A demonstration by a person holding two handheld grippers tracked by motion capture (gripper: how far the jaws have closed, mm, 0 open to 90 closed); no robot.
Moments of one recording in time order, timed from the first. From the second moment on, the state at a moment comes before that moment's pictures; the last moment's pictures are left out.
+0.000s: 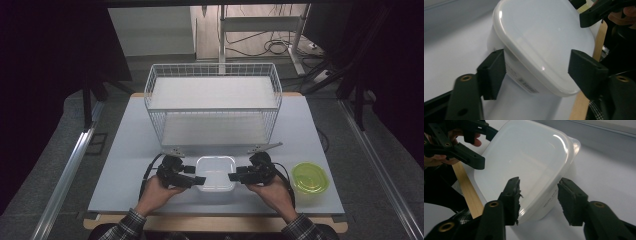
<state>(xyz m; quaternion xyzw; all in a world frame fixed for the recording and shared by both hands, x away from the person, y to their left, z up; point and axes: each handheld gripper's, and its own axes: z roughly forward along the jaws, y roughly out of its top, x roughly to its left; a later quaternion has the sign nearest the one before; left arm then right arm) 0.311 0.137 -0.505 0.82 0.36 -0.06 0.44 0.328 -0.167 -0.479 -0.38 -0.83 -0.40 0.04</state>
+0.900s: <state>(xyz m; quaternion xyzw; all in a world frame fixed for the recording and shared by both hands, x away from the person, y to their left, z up) 0.288 0.140 -0.489 0.76 0.45 0.00 0.47 0.309 -0.172 -0.473 -0.45 -0.79 -0.43 0.01</state>
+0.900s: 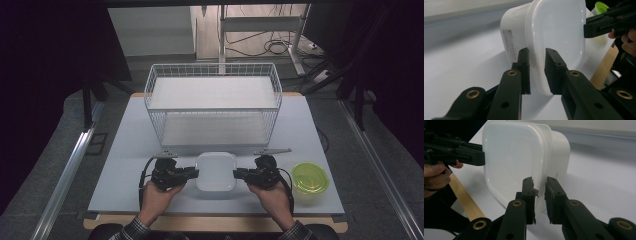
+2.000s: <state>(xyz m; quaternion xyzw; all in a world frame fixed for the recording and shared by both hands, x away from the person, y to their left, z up) 0.302 0.149 -0.420 0.74 0.42 0.09 0.51 0.324 -0.164 -0.410 -0.38 -0.78 -0.49 -0.08</state>
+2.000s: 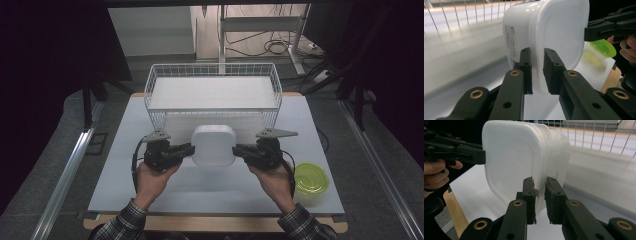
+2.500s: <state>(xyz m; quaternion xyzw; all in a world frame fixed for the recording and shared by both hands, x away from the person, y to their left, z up) 0.327 0.154 -0.371 0.74 0.41 0.12 0.52 0.352 -0.159 -0.364 -0.36 -0.77 -0.51 -0.10</state>
